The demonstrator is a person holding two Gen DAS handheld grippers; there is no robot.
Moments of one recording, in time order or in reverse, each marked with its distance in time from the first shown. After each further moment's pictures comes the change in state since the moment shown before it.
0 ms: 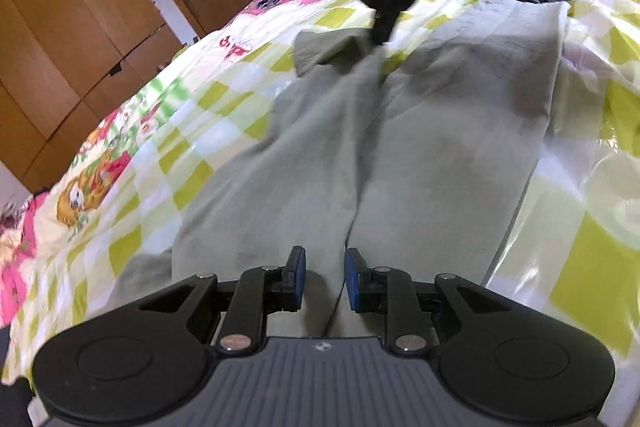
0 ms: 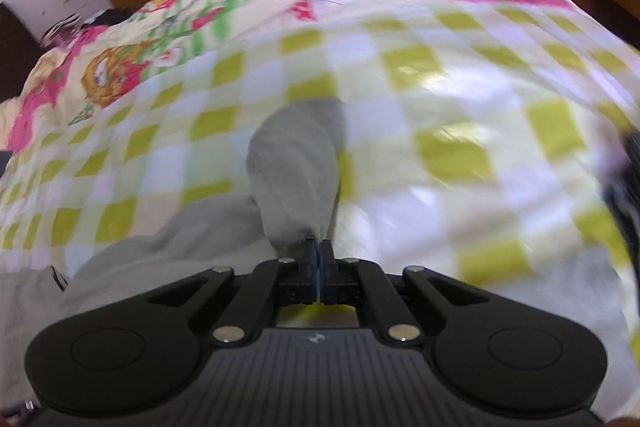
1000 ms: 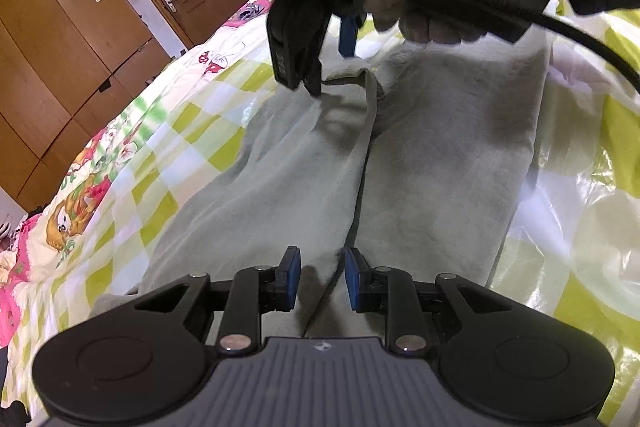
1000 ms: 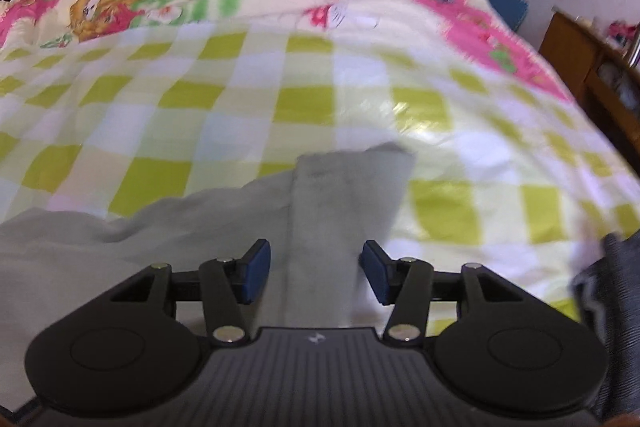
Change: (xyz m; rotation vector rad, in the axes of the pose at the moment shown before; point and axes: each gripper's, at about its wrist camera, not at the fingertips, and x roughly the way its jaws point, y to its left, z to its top) left arm 0.013 -0.027 0.019 0.026 -0.015 -0.012; right arm 0.055 0.051 0.006 -0.305 -0.049 -0.190
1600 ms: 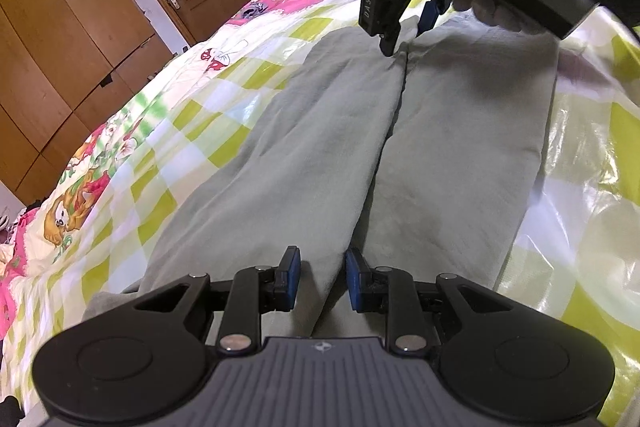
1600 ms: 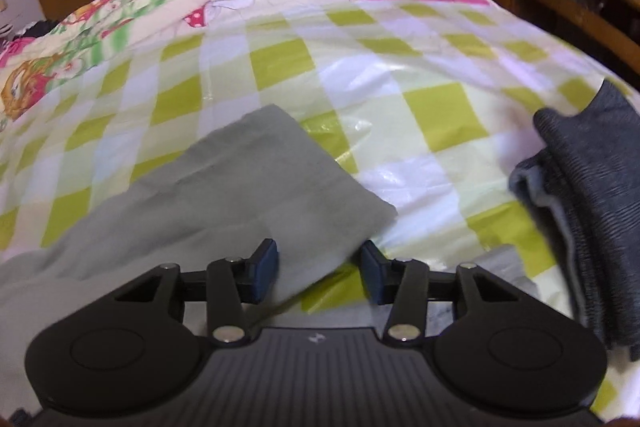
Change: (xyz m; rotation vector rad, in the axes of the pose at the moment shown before) left arm 0.007 0.003 0.003 -0.026 0.000 0.001; right arm -0.004 -0.099 -0.032 0.387 -0.003 -0.006
